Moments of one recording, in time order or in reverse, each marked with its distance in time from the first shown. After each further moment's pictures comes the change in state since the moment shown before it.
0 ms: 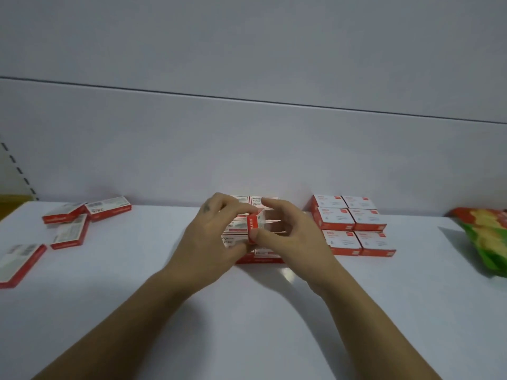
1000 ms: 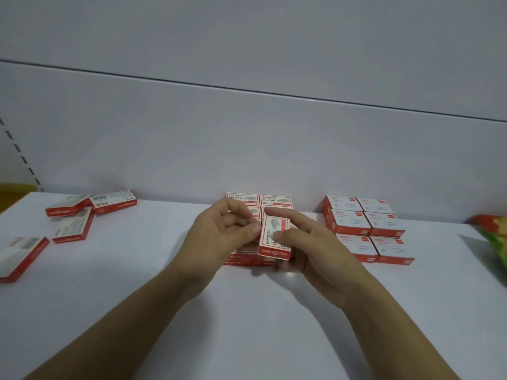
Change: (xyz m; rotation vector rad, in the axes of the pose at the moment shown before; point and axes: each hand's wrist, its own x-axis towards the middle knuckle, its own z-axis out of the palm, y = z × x) left_hand 0.004 0.011 -0.007 -0.920 -0.038 -0.630; right_hand 0.005 0.006 -0.006 0.420 -0.267 0.200
